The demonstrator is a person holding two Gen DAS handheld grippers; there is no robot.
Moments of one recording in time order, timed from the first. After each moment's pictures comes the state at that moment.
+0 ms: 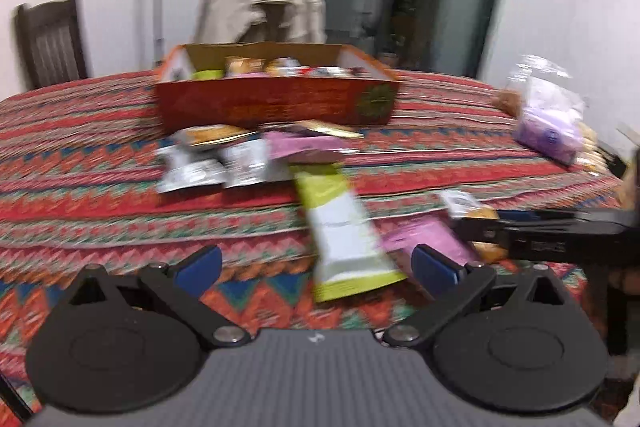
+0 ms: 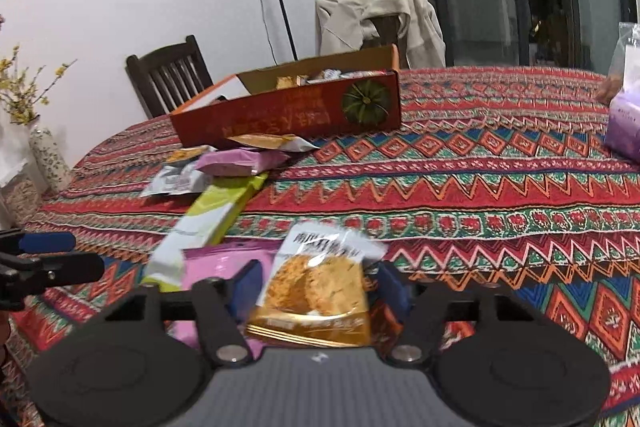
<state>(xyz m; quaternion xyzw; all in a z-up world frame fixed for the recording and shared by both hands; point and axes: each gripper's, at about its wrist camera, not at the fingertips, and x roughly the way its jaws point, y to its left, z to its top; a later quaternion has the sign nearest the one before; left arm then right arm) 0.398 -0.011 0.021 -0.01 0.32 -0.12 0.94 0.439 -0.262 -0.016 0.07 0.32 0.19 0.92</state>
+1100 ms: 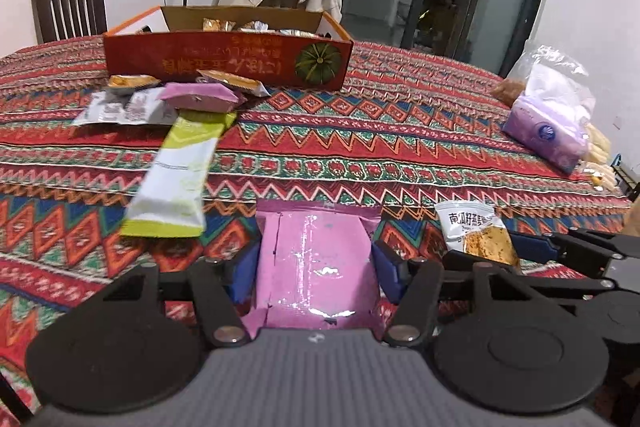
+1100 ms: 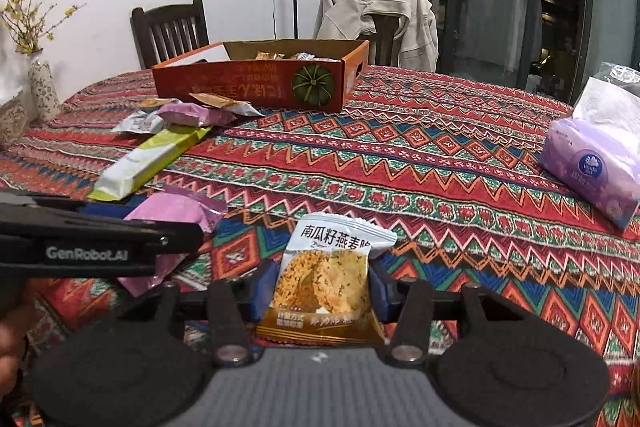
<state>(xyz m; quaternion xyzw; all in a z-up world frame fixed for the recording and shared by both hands) 0.389 -0.136 -0.004 -0.07 0.34 -0.03 0.94 0.399 -0.332 -0.013 -0.04 0.32 0.20 0.93</state>
